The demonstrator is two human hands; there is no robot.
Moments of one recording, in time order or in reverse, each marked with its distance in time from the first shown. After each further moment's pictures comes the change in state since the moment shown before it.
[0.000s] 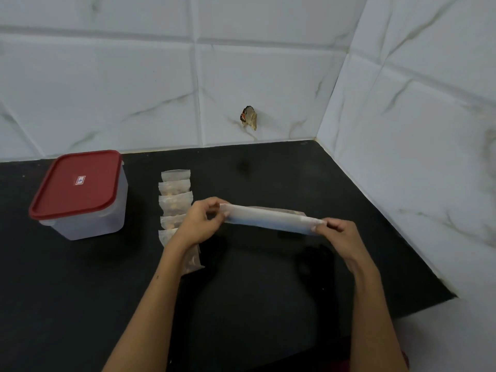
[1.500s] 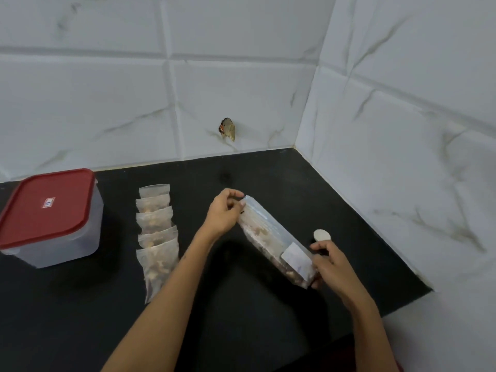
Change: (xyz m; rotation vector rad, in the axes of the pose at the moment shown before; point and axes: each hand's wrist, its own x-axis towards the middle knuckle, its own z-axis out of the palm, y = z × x) left_hand 0.057 0.033 0.062 -0.242 0.017 -0.015; right_hand -0.052 0.003 -0.004 -0.038 0.039 0.207
